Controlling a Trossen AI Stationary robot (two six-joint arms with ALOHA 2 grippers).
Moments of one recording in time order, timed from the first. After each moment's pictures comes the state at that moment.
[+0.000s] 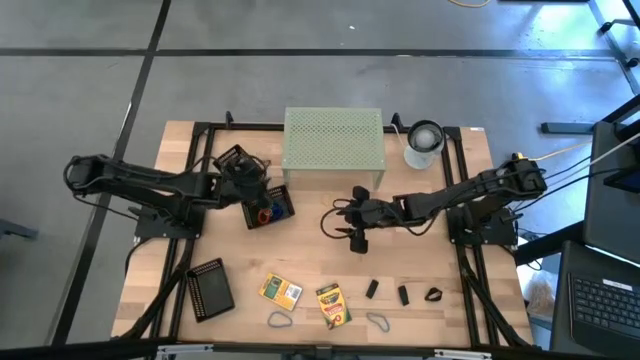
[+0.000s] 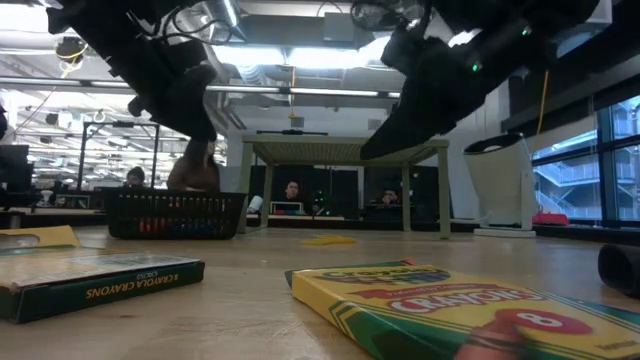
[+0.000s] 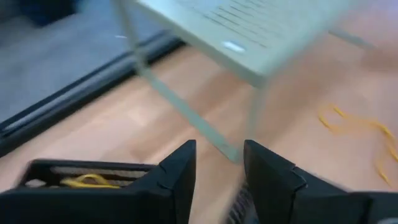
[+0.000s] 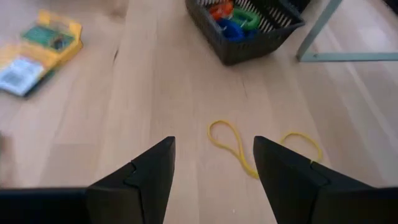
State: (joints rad) left arm 0.00 1.05 0.60 -0.37 -0.70 -0.54; right arm 0.16 1.57 0.77 0.14 0.20 0.08
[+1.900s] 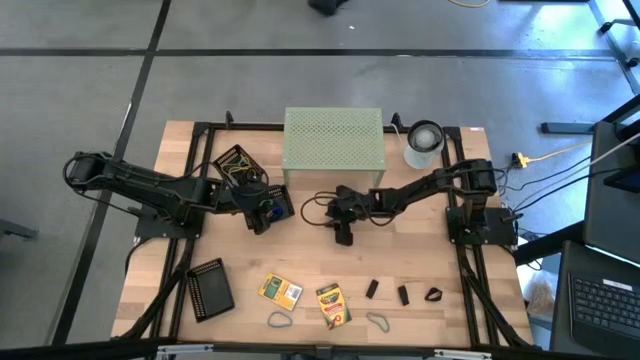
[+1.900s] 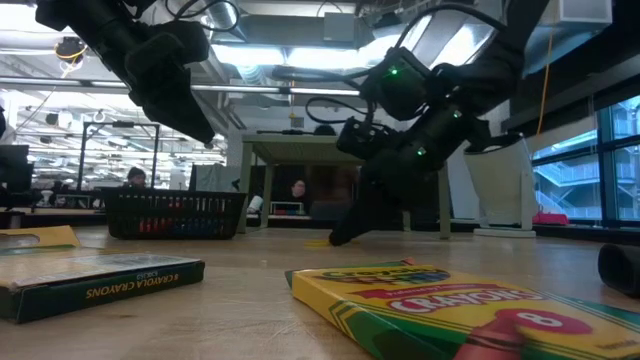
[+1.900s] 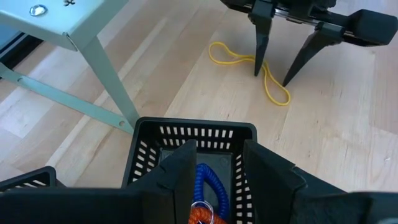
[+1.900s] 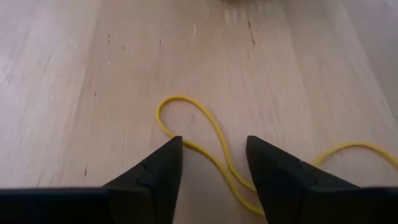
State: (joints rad) left arm -0.09 1.05 0.60 -0.33 -0.39 -0.38; right arm -0.01 1.94 0.87 0.26 -0.02 0.02
